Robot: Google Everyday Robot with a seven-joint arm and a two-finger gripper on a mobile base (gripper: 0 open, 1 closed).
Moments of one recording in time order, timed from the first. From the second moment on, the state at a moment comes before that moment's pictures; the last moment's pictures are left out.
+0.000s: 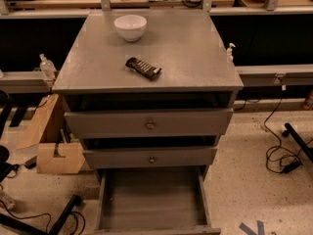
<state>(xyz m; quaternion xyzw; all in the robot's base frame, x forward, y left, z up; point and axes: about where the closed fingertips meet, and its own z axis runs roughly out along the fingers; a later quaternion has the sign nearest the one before) 0.325 -0.198 0.161 -0.51 0.75 0.24 0.34</state>
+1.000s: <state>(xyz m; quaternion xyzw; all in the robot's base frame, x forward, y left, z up) 0.386 -0.179 0.151 -0.52 0.74 0.25 0.36</state>
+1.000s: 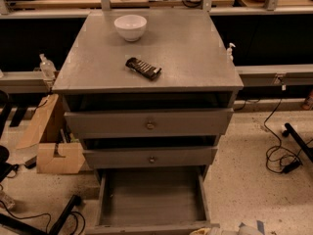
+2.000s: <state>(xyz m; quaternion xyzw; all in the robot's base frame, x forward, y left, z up) 0.432 -0.183 0.149 -0.51 0.75 0.24 0.36</state>
